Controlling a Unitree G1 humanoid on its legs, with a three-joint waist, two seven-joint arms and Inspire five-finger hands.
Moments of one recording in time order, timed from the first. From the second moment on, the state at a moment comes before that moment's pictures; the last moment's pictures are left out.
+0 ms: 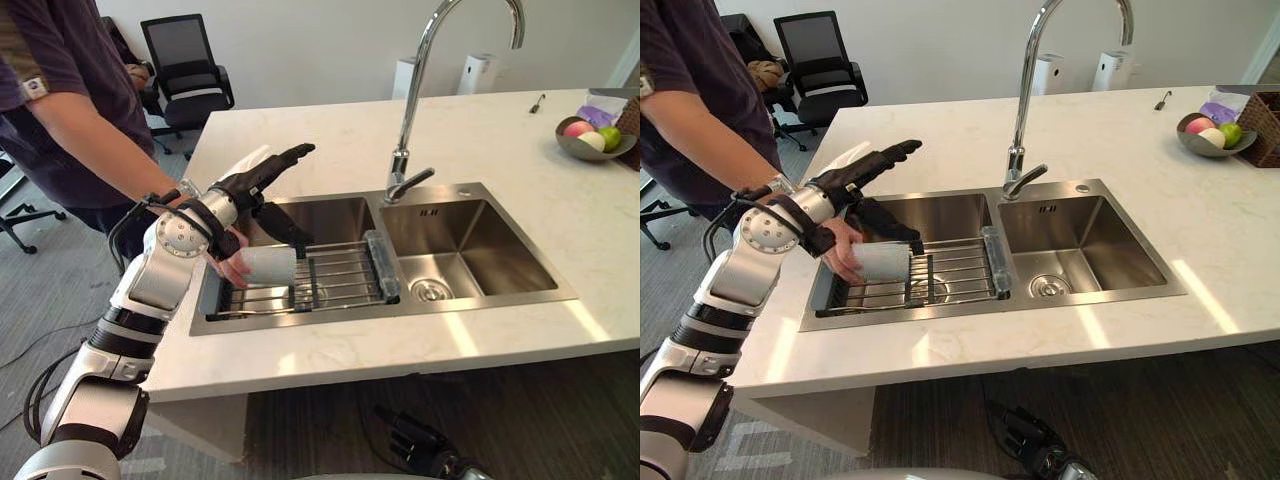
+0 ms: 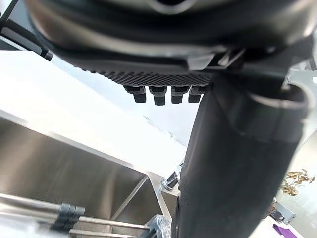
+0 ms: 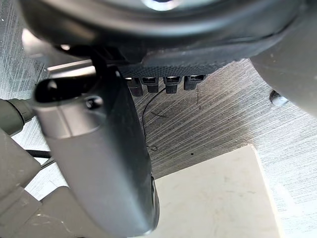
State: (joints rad) left arm -0.65 0.65 -0.21 0.04 0.14 0.22 -0.43; right arm 0.13 -0.10 -0.17 0.86 0.48 0.28 0.26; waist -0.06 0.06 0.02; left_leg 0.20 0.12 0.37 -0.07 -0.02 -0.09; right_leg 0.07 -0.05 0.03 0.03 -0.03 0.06
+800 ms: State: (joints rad) left arm -0.65 0.66 -0.29 0.06 0.19 0.21 -0.66; right arm 0.15 -0.11 -0.17 0.88 0.48 0.28 0.29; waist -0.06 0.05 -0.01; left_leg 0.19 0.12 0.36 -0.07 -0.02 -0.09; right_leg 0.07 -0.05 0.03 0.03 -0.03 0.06
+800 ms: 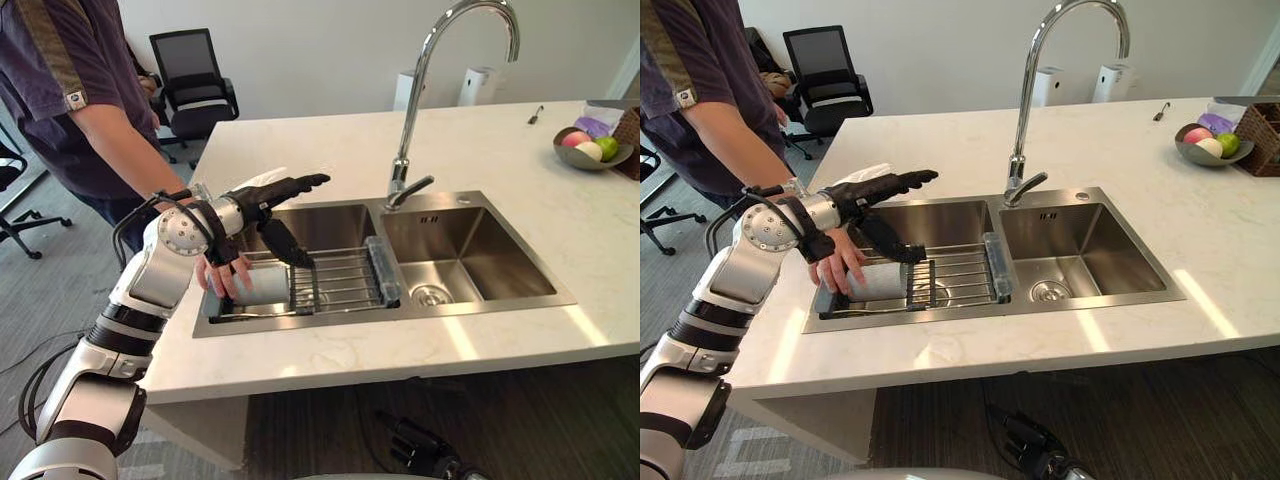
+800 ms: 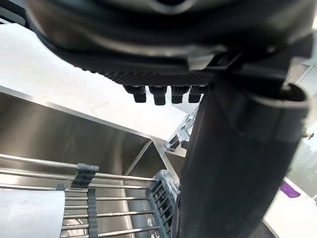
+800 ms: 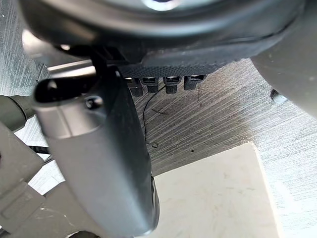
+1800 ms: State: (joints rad) left arm -0.59 0.62 -0.29 0.48 0.36 0.14 -0.65; right arm 0.15 -0.12 -0.15 0.88 0.48 0.28 0.30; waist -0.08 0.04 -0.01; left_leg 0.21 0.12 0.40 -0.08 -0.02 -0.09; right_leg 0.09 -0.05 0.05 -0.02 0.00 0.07
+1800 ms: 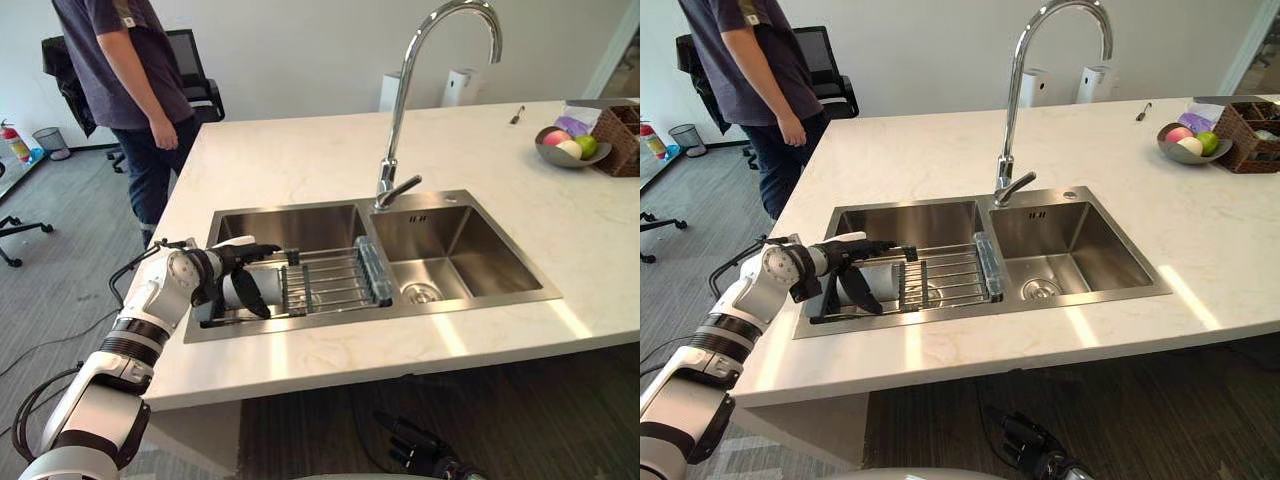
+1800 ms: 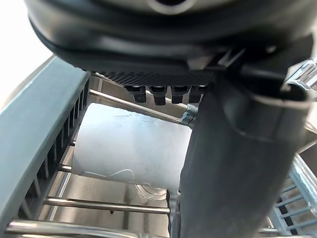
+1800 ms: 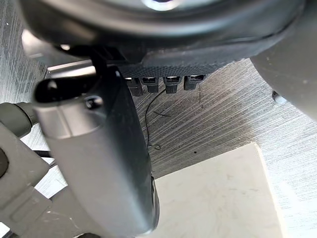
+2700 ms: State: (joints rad) left arm -0.57 0.47 -0.16 0.58 0.67 0.15 -0.54; right arm 0.15 -0.12 -0.14 0.85 0.45 0.30 0.30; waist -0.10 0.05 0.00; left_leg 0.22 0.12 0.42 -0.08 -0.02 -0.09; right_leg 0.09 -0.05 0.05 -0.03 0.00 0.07
